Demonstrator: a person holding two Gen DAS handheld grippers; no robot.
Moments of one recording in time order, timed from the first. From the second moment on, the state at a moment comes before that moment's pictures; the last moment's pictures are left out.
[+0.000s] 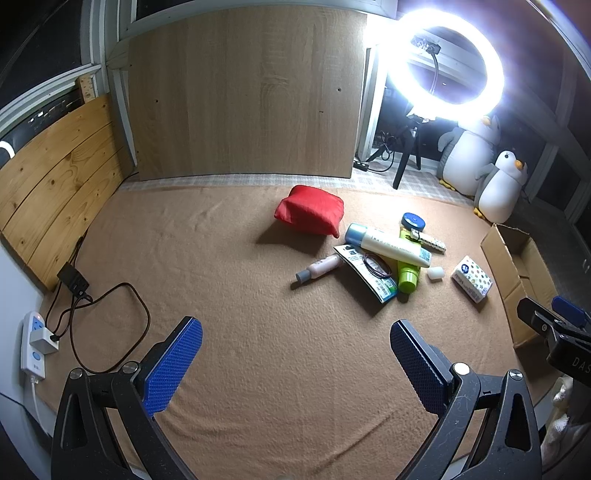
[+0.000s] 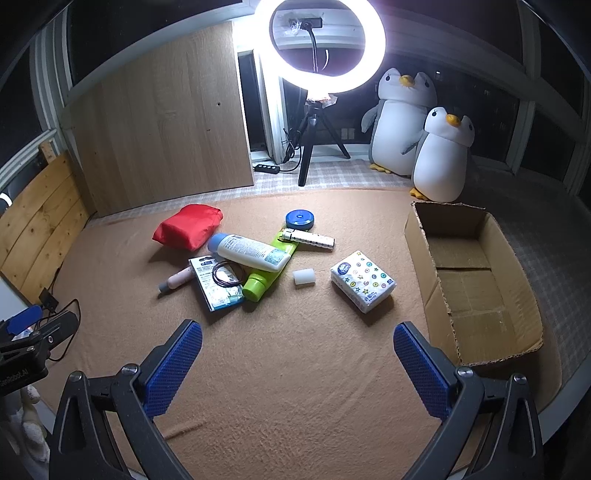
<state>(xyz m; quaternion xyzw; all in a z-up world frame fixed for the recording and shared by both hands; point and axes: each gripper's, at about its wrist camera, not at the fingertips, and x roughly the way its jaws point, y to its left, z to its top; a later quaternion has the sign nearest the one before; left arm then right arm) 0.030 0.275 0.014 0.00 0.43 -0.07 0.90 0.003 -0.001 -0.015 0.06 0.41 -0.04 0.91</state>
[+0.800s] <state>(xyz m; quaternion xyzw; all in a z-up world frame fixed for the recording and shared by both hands) 0.028 0.275 0.015 0.00 0.43 -0.07 0.90 0.006 0.000 -0.018 0.08 0.42 -0.03 0.90</state>
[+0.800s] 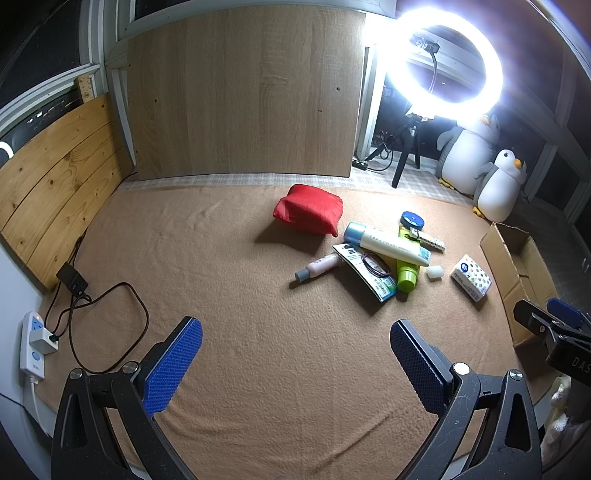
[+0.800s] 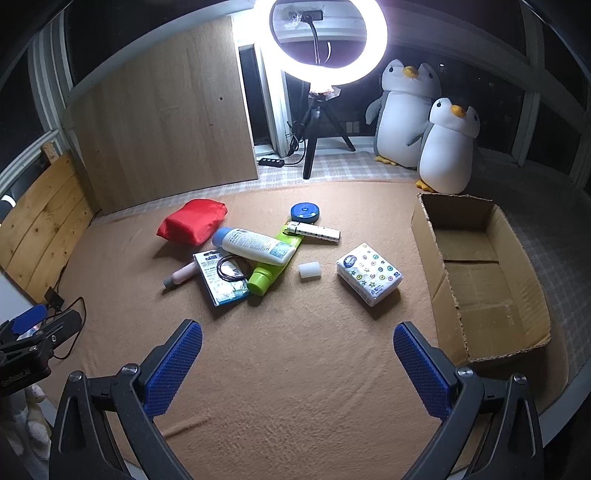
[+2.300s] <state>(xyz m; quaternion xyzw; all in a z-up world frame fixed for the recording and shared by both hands) 0.035 0.312 -0.012 0.00 0.46 0.01 0.89 0.162 -0.011 -0.054 0.11 0.48 0.08 0.87</state>
